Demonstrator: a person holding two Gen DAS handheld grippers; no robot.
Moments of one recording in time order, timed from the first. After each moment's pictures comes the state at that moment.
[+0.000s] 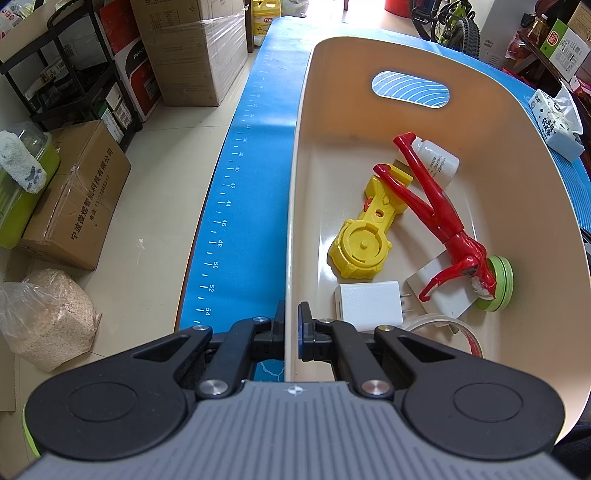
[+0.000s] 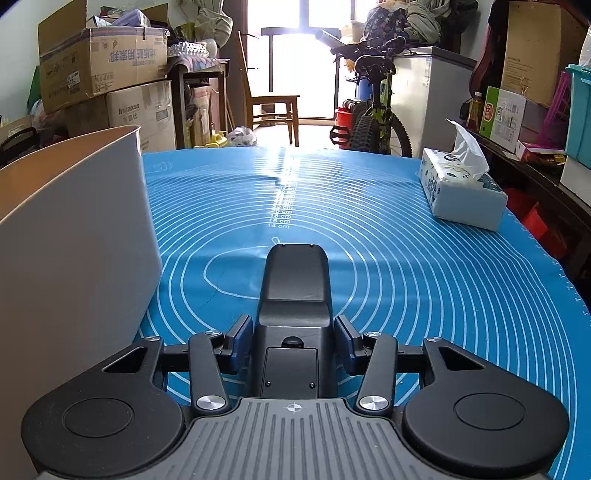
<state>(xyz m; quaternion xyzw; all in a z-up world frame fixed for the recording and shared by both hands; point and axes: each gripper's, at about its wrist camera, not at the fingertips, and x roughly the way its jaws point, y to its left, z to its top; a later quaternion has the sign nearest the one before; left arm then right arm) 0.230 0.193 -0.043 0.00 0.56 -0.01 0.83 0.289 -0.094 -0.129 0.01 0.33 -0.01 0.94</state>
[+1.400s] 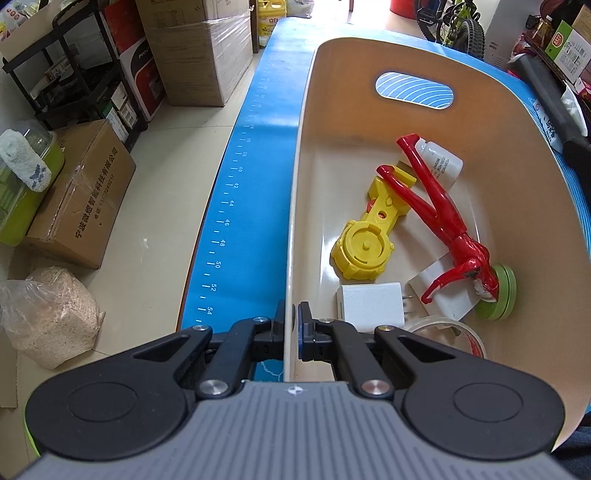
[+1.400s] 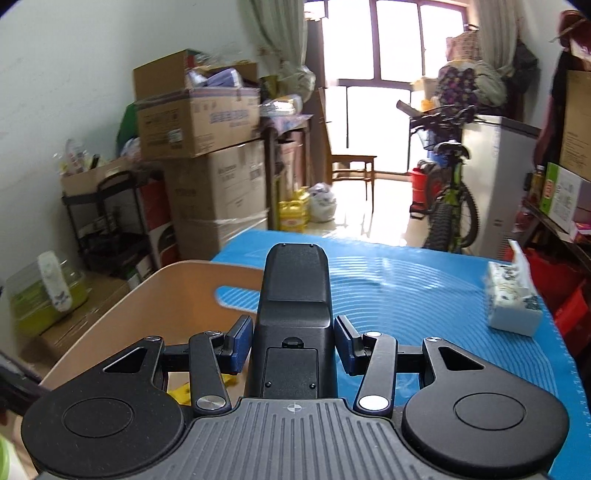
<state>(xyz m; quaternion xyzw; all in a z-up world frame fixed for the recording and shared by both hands) 0.229 0.192 -0.043 0.01 0.56 0.00 0.83 0.236 -0.017 0.006 -0.01 0.27 0.13 0.95</state>
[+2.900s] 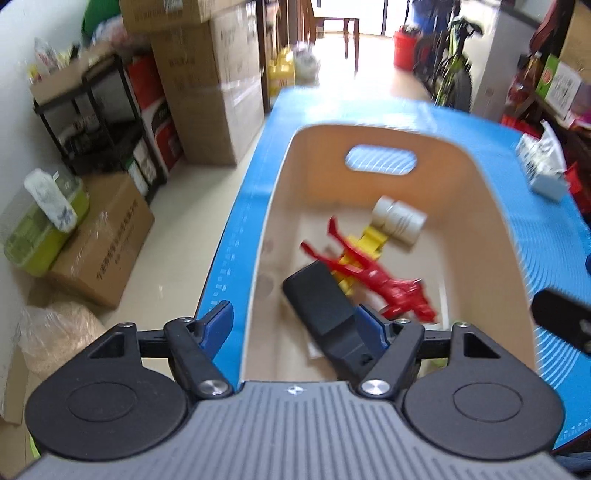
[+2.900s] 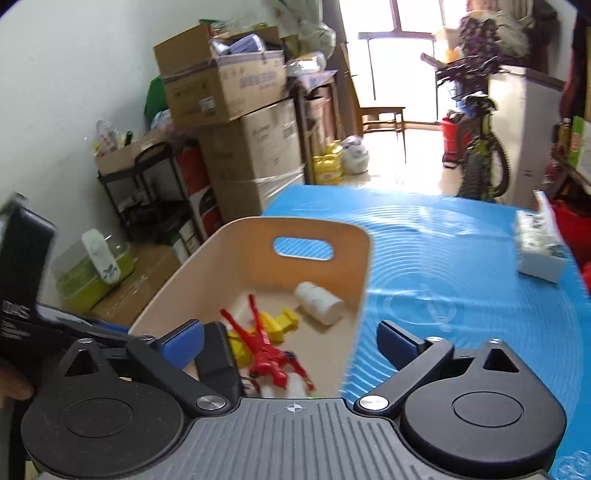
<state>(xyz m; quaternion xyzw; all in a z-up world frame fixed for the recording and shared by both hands) 0.192 0.153 0.016 0.02 0.46 0.03 0.89 0.187 -0.027 0.034 0.04 0.34 0.15 0.93</state>
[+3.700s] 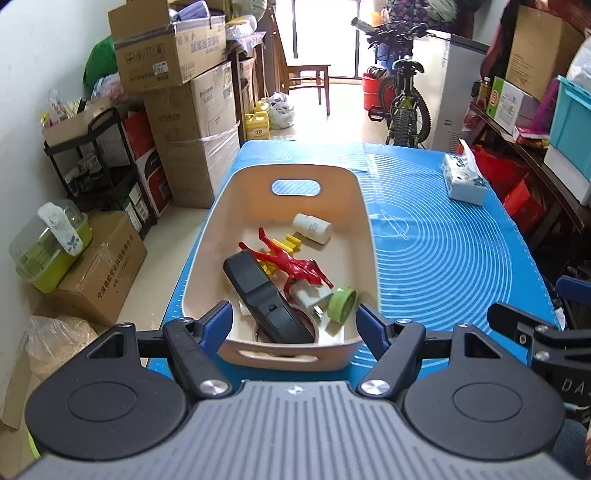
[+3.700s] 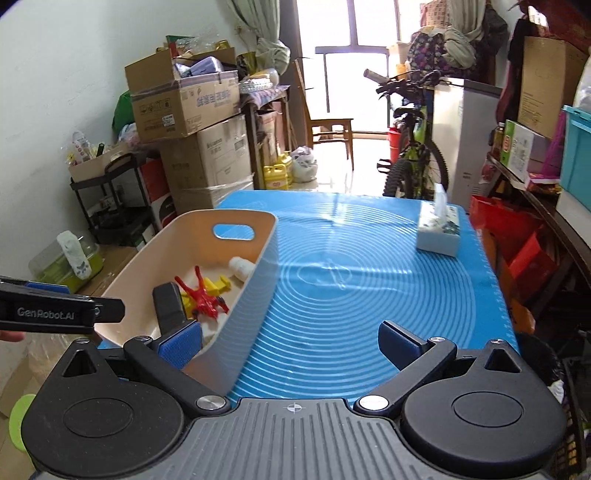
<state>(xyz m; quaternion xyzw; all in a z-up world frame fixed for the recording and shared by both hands) 0.068 0.069 0.072 0.03 0.39 0.00 0.92 0.064 -0.124 0.061 0.03 0.32 0.09 0.94</state>
